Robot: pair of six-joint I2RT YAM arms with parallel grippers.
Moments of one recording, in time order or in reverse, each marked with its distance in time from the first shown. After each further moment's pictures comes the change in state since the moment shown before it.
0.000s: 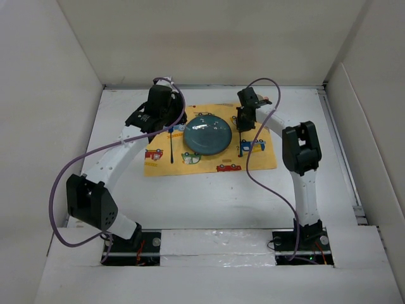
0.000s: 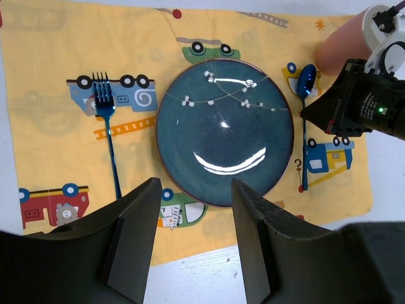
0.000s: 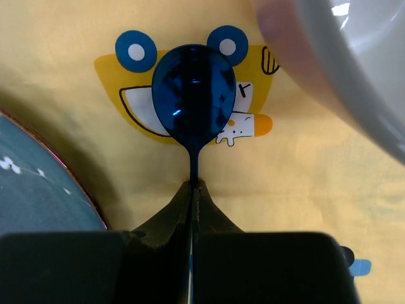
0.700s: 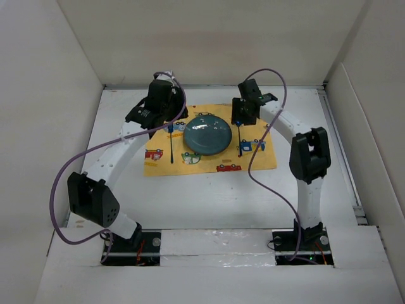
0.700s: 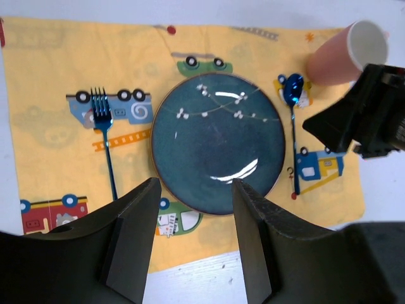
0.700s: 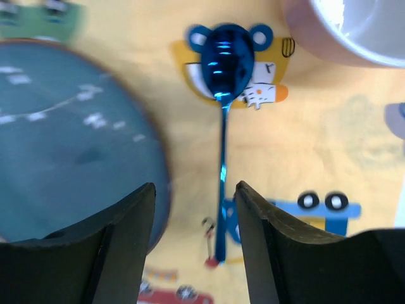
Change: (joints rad) left arm 0.000 0.035 0.055 -0.019 0.000 0.008; right arm 0.032 -0.113 0.008 -0.066 0.002 0.019
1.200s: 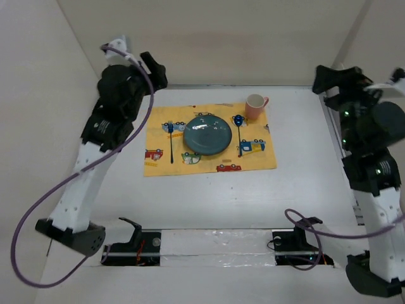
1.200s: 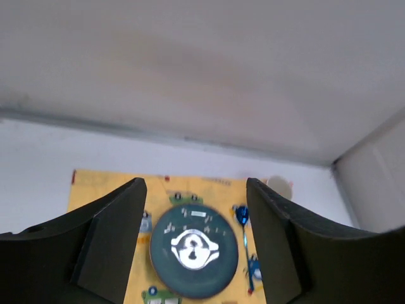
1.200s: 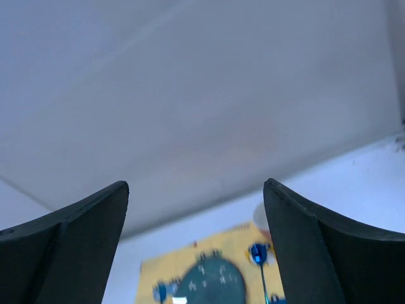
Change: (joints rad) left arm -0.001 -0.191 0.263 0.018 -0.169 0.034; right arm -0.103 -1.123 -0.306 0.339 0.217 0.096
